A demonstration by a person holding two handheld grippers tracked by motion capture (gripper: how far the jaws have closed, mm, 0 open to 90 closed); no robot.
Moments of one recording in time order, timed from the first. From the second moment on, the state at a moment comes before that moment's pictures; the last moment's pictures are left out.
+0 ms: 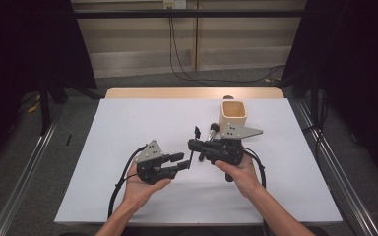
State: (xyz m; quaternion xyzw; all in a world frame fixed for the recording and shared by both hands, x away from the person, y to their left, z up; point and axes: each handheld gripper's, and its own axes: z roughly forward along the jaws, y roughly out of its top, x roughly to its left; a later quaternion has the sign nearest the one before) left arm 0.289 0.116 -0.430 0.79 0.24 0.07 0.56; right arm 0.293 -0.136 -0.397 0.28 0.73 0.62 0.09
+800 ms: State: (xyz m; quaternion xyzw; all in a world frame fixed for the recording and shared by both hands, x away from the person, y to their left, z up) left arm 0.290 0.157 -0.419 0.76 0.31 0.10 0.57; right arm 0.294 -0.156 -0.393 0.29 0.72 0.62 0.10
